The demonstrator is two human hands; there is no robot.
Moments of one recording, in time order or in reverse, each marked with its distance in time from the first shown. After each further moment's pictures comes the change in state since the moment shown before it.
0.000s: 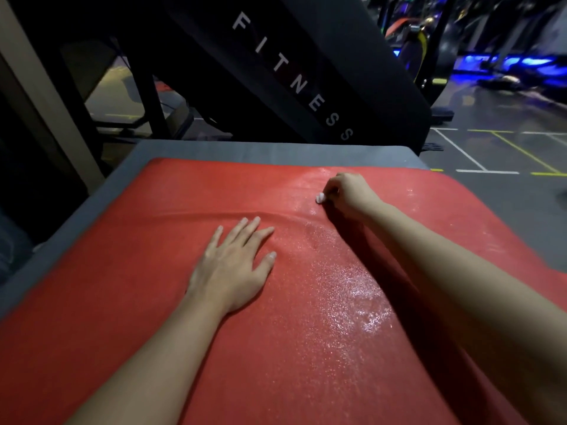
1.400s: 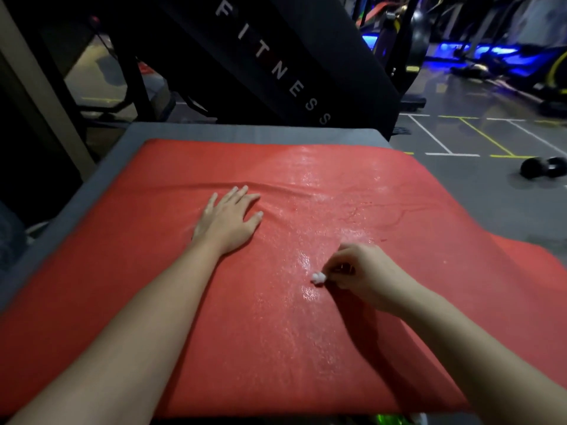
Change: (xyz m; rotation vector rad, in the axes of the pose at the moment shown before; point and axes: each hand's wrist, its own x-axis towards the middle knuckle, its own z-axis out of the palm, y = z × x) left_hand 0.005 -0.002 -0.001 -0.038 -0.026 -0.015; right_hand -0.252 -0.072 -0.052 0.091 -0.270 0.003
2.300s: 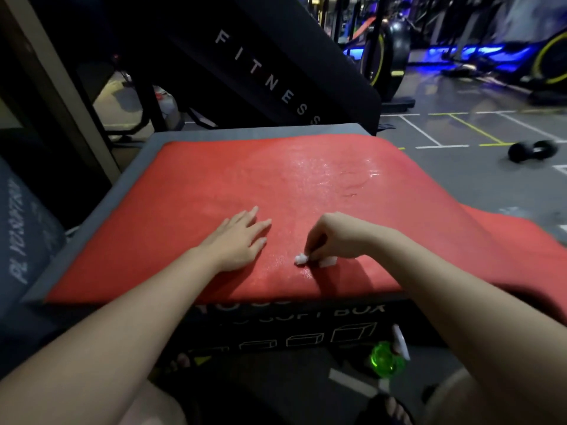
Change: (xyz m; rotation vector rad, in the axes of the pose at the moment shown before) left_hand -0.166 0.057 -0.038 0.079 -0.266 0.172; right_hand -0.068 -0.040 -0.006 -0.020 -0.238 -0.044
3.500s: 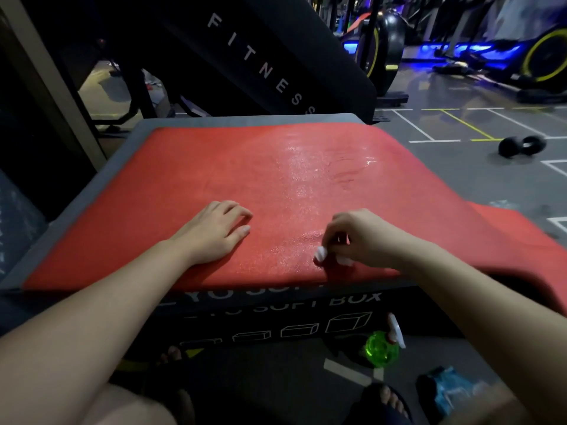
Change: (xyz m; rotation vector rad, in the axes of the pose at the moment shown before) left_hand -0.019 -0.029 0.006 -0.064 0.165 0.087; right_hand -0.052 0.009 0.018 -0.074 0.231 -0.089
